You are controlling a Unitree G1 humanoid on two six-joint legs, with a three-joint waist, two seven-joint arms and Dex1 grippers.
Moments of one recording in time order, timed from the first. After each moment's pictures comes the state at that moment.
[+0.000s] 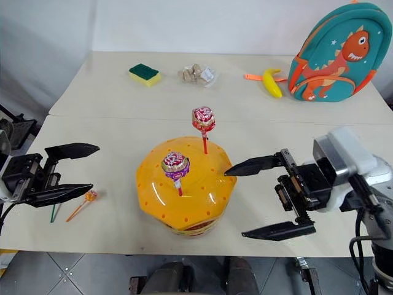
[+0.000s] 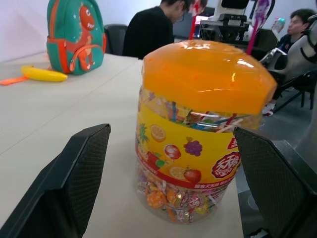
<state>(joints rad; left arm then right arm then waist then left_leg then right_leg) -0.14 0.88 0.54 -0.22 -0.94 0.54 -1.33 -0.31 -0.89 -0.26 -0.53 1.11 0.56 1.39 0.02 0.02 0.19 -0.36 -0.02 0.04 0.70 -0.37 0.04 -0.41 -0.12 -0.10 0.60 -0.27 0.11</state>
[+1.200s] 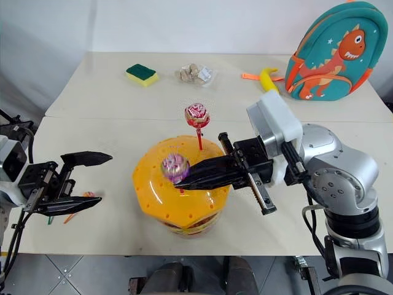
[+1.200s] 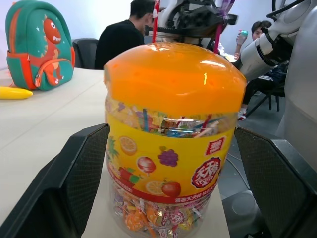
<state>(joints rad) -0.16 0.82 0.45 -0.26 -0.94 0.48 -1.37 -0.71 -0.66 -0.01 -0.49 1.09 0.70 1.16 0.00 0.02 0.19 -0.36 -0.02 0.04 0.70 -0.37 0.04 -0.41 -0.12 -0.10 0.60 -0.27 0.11</state>
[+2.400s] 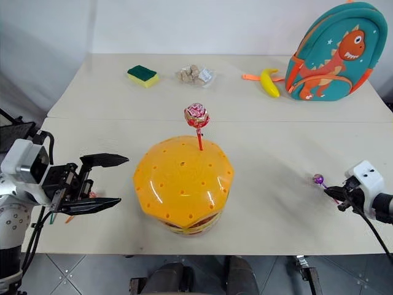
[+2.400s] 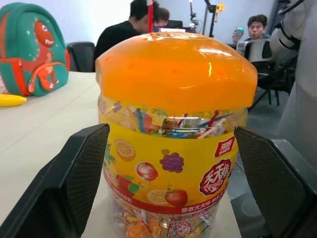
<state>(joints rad) -0.18 0.76 0.36 -0.27 -0.88 0.40 -1.33 -0.06 -1.06 -0.27 0.30 0.34 0.35 1.00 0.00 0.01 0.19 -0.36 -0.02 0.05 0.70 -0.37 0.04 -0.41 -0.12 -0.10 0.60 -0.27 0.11</state>
